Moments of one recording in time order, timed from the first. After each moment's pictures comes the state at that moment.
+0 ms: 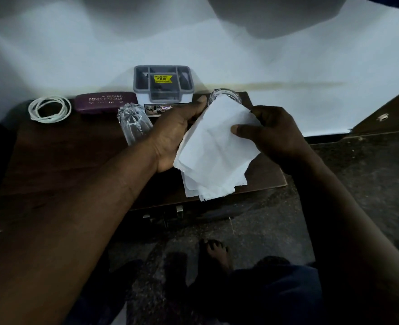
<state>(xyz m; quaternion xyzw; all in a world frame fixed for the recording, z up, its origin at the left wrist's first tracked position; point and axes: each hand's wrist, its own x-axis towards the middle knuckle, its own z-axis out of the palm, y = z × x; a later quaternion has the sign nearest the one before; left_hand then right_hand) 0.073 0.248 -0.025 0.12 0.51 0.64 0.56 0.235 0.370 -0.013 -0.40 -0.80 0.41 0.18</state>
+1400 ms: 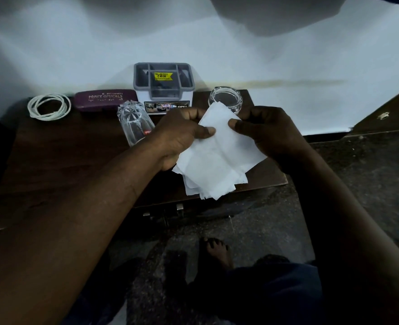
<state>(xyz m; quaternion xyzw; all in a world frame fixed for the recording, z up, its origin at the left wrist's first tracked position) 0.068 0.249 -0.042 0.24 0.62 0.57 0.48 0.230 0.371 -0.023 -0.41 -0.75 0.49 0.18</state>
